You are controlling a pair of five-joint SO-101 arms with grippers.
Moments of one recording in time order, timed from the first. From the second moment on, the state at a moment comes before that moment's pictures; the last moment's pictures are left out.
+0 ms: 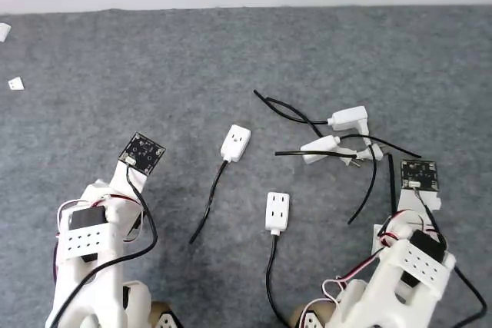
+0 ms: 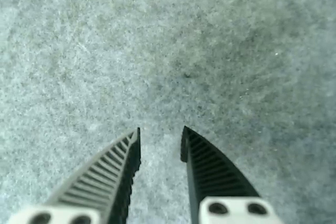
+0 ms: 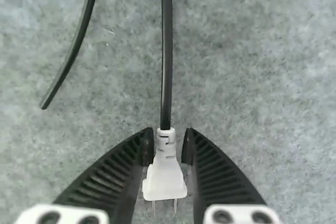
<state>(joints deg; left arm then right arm) -16.2 -42.5 73.5 48.4 -36.6 34.2 -48.7 76.7 50.1 28.8</state>
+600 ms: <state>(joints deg) -16.2 -42.5 73.5 48.4 -36.6 34.2 -48.7 76.7 50.8 28.4</state>
